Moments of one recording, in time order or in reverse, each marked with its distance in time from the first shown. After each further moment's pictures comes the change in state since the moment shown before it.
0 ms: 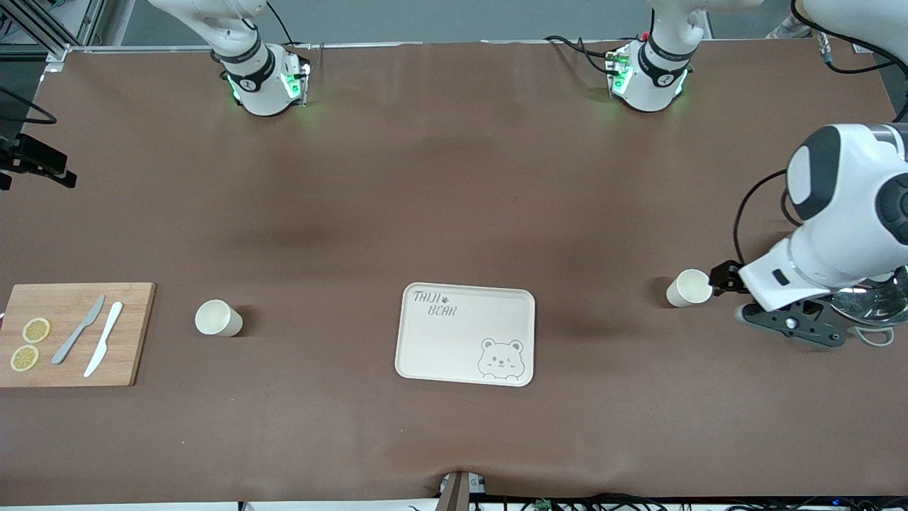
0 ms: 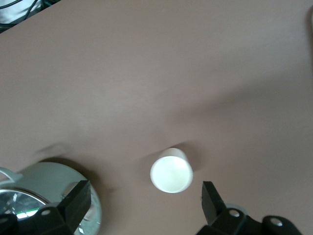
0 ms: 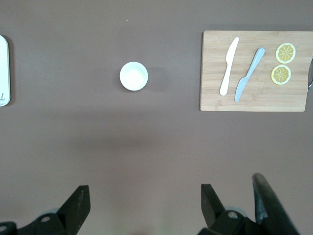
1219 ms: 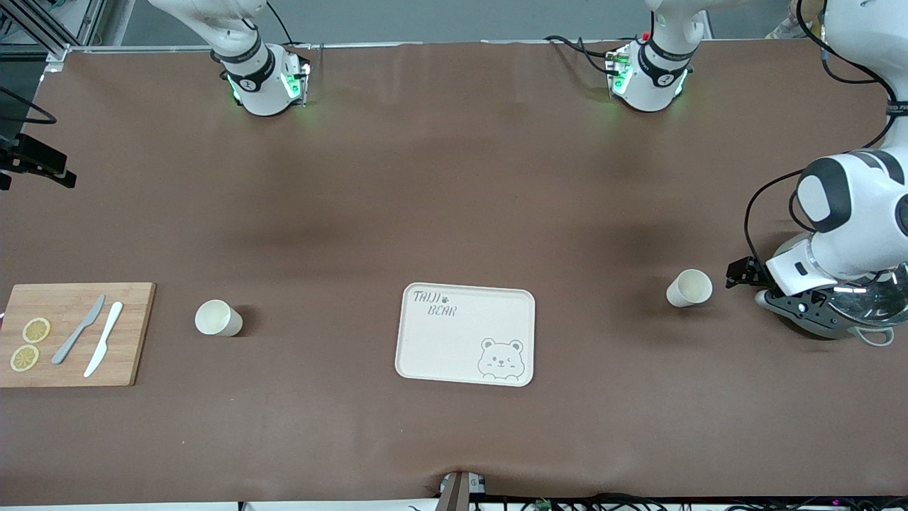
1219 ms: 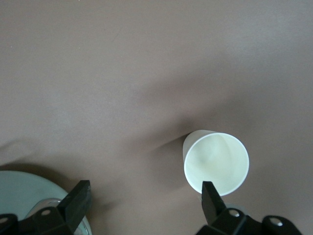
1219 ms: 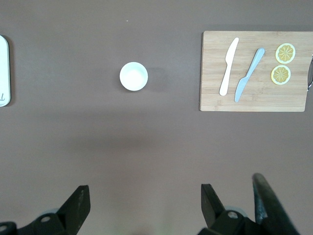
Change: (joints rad) left arm 0.171 -0.017 -0.009 -0.387 -0.162 0.383 0.270; right arm 0.000 0.000 0.000 0.001 0.000 0.000 0.000
